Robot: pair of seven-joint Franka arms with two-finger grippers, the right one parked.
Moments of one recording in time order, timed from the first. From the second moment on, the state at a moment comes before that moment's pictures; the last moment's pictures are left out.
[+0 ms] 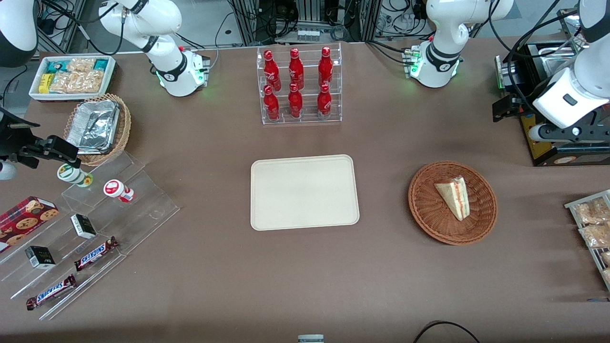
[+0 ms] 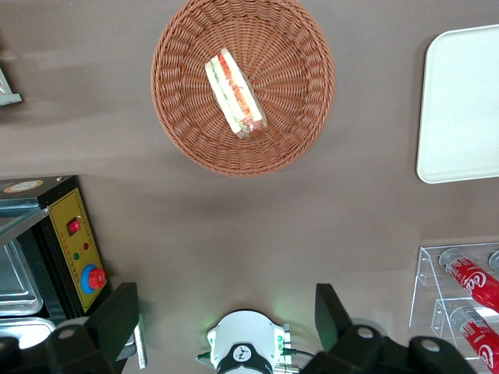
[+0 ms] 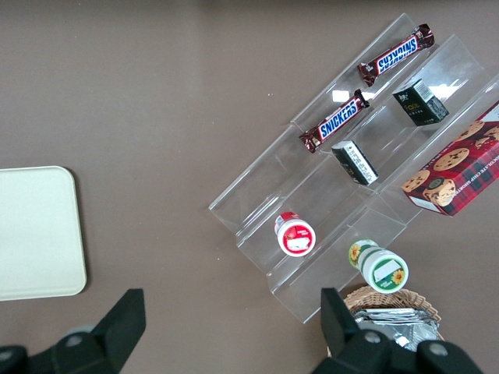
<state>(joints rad) -0.03 -0.02 -0.06 -1.60 0.01 1.36 -0.03</state>
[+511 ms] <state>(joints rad) -0.03 -0.02 -0.06 -1.62 0.01 1.37 -0.03</state>
